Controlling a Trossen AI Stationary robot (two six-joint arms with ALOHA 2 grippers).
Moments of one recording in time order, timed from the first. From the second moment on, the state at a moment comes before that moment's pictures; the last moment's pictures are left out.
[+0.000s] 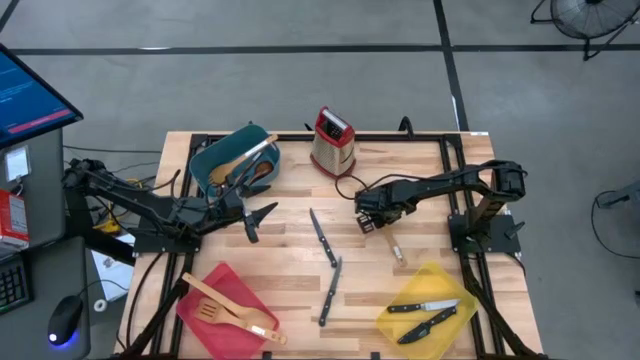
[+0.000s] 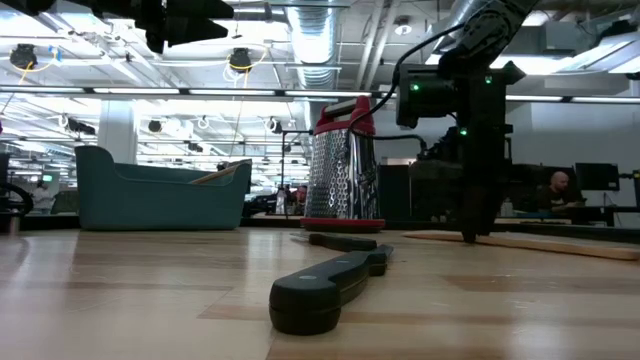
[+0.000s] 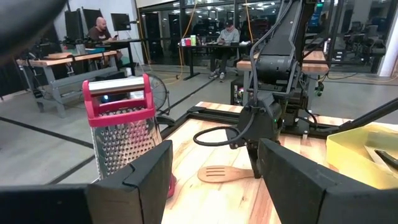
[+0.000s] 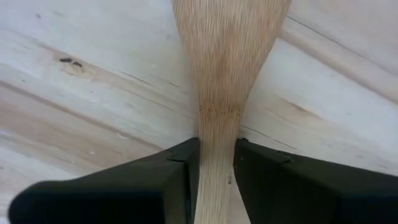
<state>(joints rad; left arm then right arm) -0.33 0.86 0.46 0.38 -0.80 0.01 -0.12 1.72 0.91 -0.73 0.12 1.00</state>
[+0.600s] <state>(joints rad) -0.33 0.86 0.46 0.40 -0.80 0.01 -0.06 1.53 1.06 -0.70 0.21 0.86</state>
